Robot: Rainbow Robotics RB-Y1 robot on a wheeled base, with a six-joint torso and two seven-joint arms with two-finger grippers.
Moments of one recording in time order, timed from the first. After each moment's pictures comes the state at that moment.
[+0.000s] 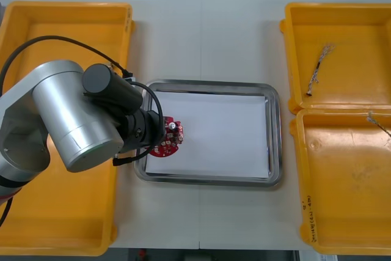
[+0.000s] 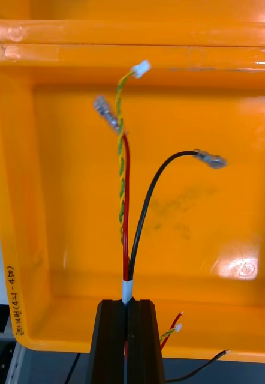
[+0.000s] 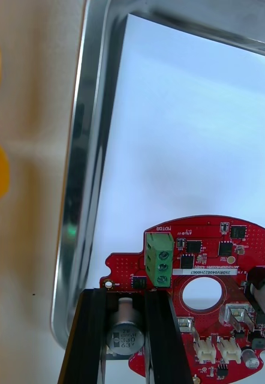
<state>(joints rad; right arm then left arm) 0.06 -0.81 -0.46 -2.46 -1.03 1.91 1.19 -0.51 0.64 -0.58 -2.21 0.54 1.67 -0.41</state>
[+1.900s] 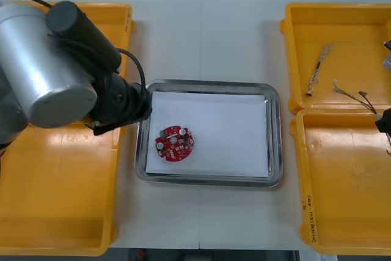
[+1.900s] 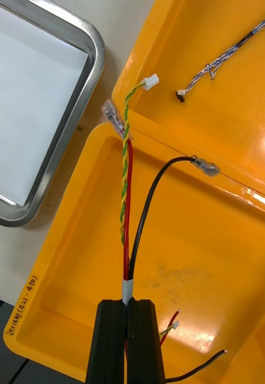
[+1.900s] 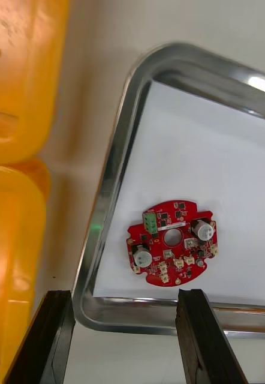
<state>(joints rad) -0.20 -0.93 -0.33 -2.46 -1.14 1.92 1.36 -0.62 0.69 -0.41 -2.20 0.75 1.82 -0.35</state>
